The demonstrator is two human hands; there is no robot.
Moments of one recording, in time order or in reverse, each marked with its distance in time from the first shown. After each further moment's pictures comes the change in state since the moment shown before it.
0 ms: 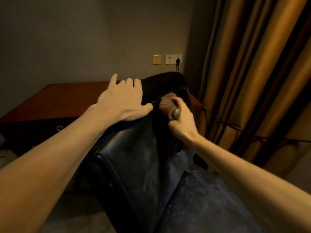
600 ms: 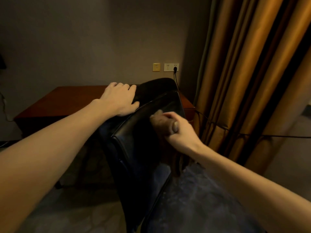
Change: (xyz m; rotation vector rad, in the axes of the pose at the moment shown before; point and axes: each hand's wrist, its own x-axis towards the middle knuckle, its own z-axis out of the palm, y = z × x) left_hand -0.048 -0.018 -0.016 0.015 0.048 0.033; right_hand -0.112 -0.047 -0.041 -0.043 -0.139 -0.164
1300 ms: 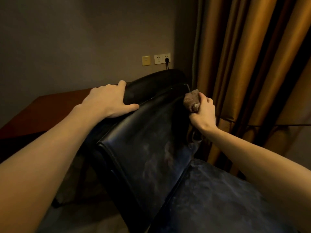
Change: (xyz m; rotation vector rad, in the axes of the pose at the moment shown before) left_hand 0.075 -0.007 0.032 -0.155 -0.098 -0.047; right_hand 0.115 0.141 -0.033 -0.171 0.339 0.363
